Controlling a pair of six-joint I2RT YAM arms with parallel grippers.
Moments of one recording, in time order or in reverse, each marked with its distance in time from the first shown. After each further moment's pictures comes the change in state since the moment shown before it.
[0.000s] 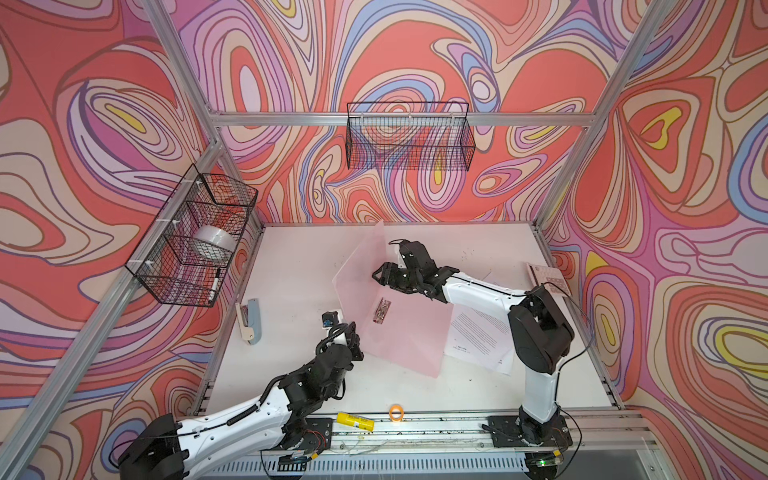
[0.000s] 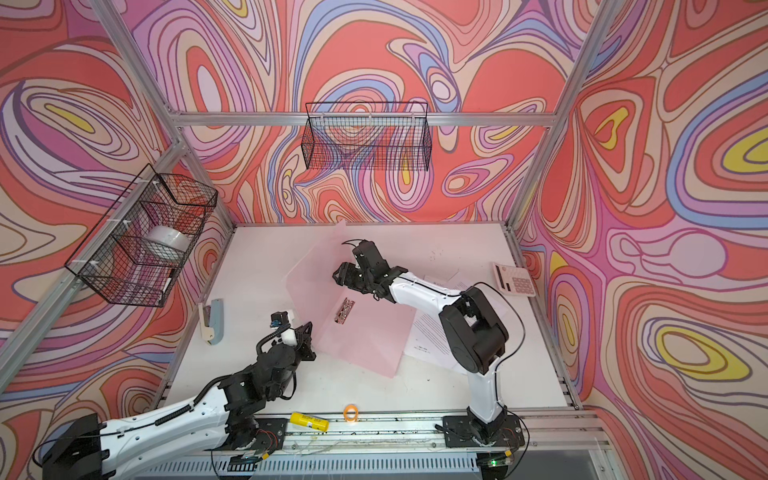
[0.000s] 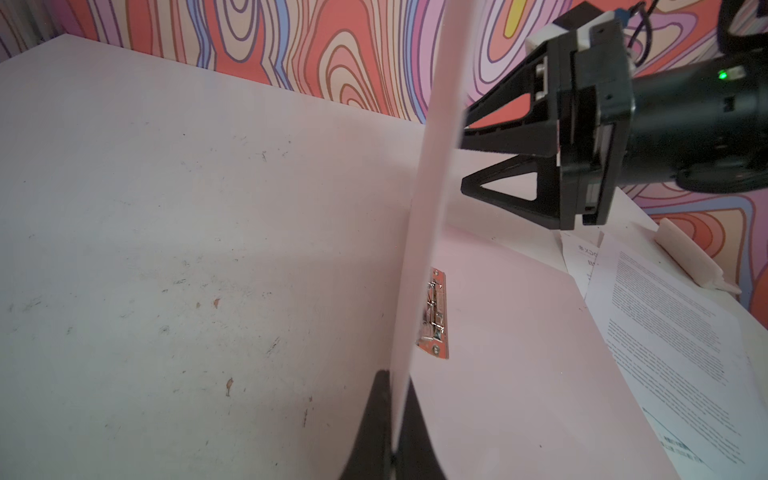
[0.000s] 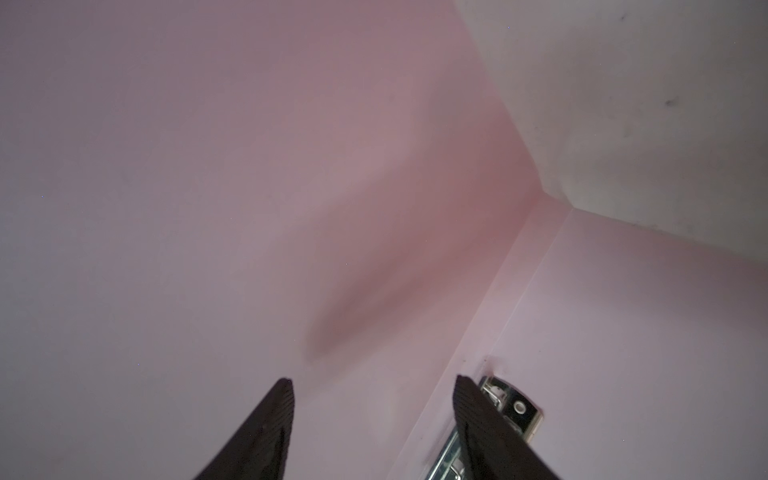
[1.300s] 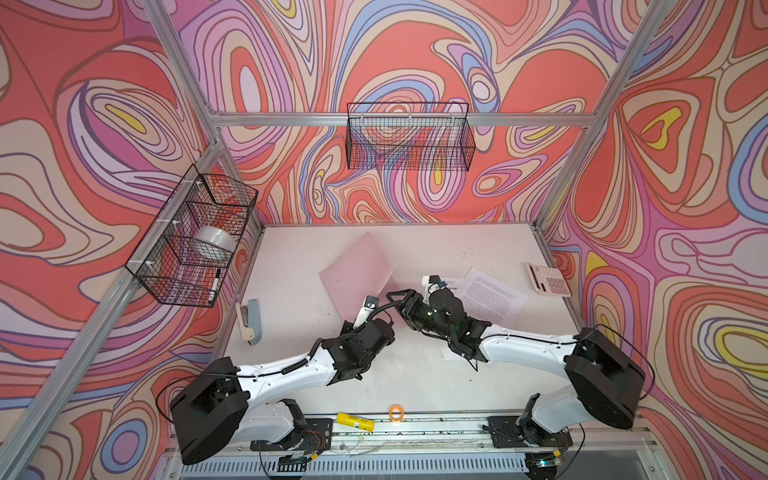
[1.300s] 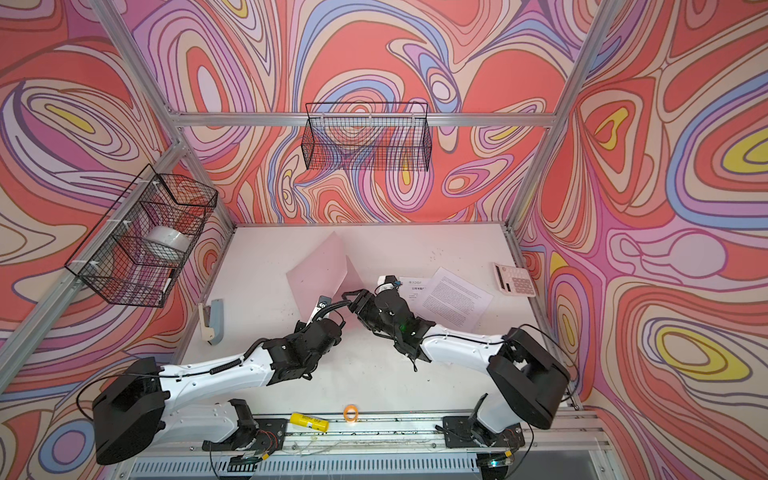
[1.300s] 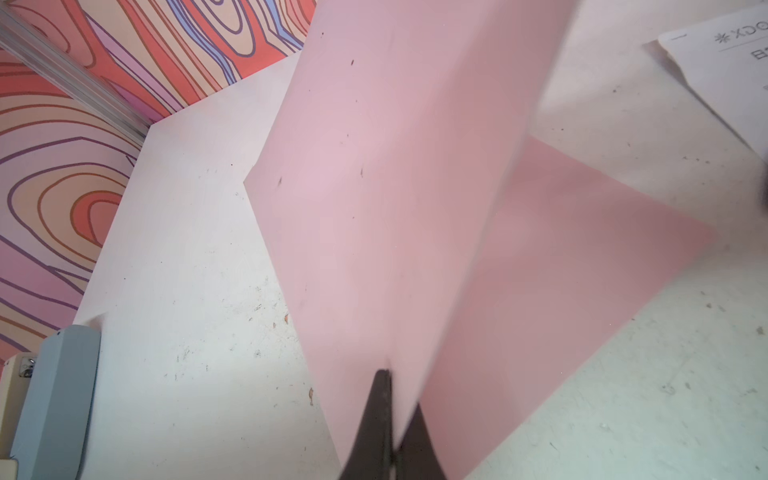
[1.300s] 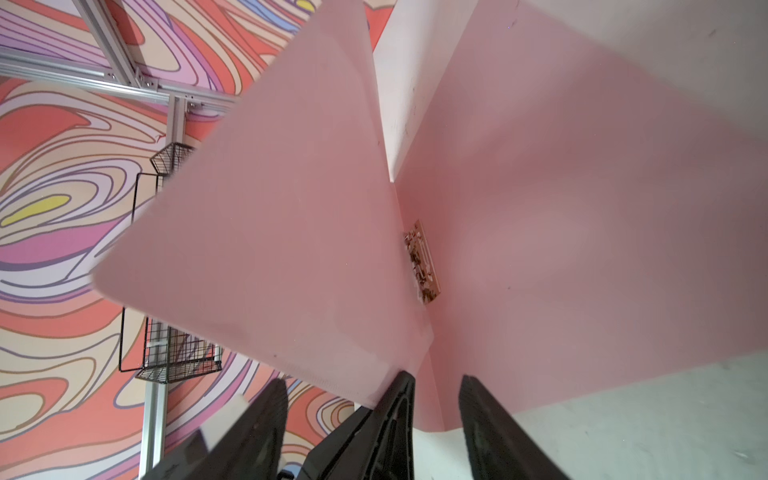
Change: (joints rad) left arm -0.002 0.469 0.383 -0.374 -0.084 0.247; right arm 0.129 -0.541 -0.730 0.529 0.204 0.484
